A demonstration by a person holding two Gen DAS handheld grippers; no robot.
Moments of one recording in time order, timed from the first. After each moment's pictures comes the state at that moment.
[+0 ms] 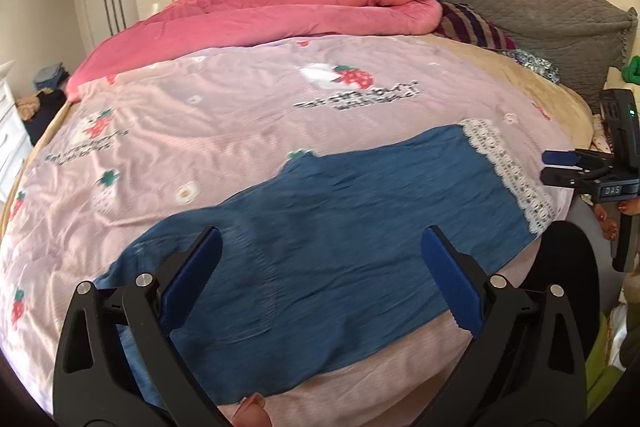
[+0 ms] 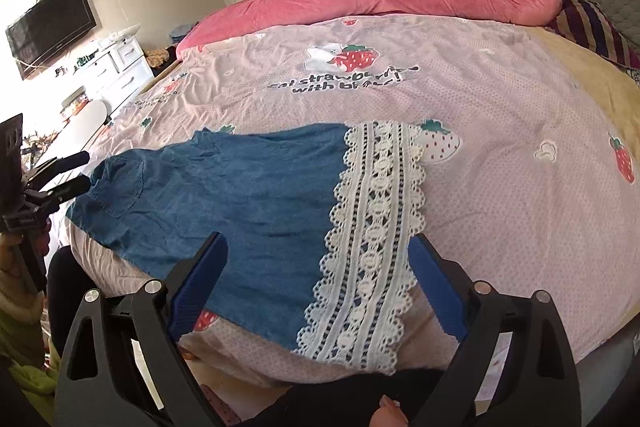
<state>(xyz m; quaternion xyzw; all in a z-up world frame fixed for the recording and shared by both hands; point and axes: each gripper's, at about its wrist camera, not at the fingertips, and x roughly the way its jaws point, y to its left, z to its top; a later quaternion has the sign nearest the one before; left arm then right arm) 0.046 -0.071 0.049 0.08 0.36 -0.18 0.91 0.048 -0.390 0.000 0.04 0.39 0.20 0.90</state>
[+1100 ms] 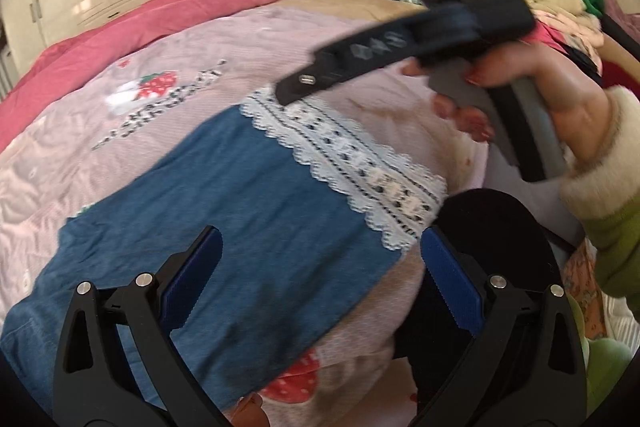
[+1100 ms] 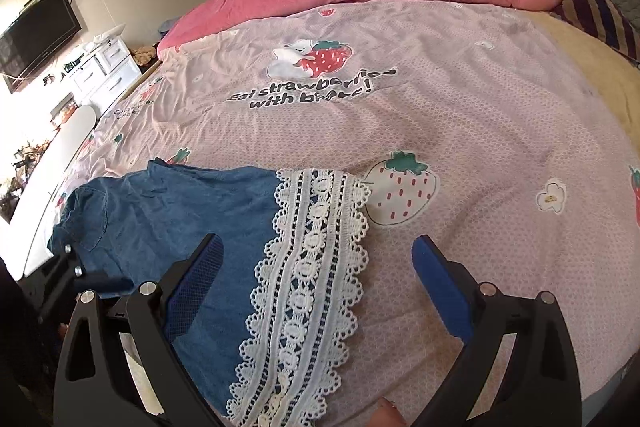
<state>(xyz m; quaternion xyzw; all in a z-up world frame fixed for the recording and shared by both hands) 0.024 -0.261 -0.009 0.18 0.36 -0.37 0.84 0.138 -0.418 -0.012 0.06 0.43 0.21 0.88</state>
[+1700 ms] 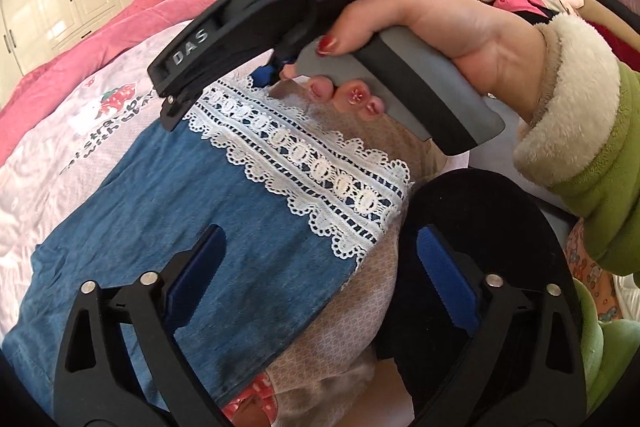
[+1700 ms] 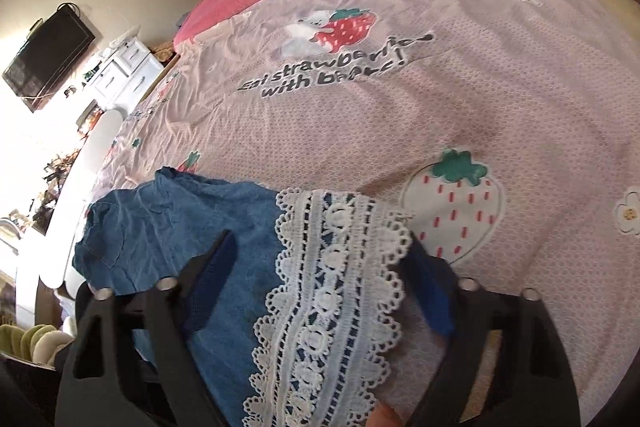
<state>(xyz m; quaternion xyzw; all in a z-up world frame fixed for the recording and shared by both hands) 0.009 -0.298 -0.031 0.22 0.36 -0.39 0.82 0.185 -0.404 -0.041 0.11 0.47 0.26 0.83</state>
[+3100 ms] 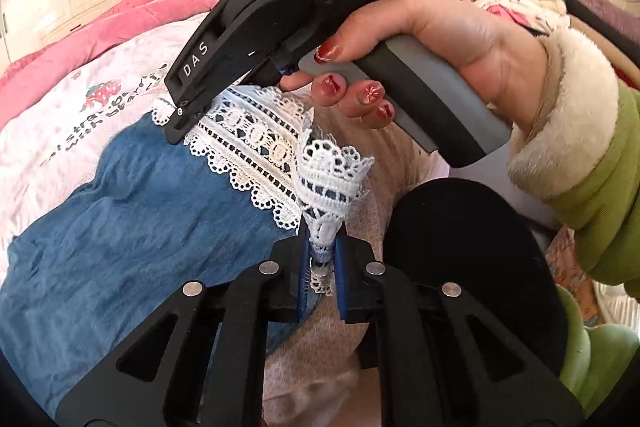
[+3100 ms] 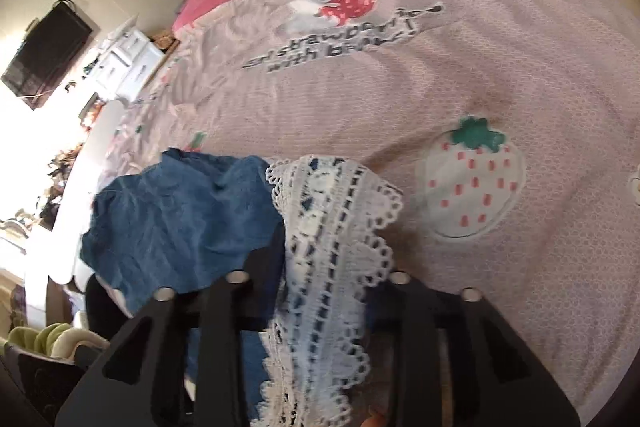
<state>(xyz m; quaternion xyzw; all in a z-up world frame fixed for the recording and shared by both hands) 0.007 -0.280 -0.030 0.17 0.36 -0.39 0.83 0.175 -0.396 -0.039 0.12 0.50 0.27 0.82</state>
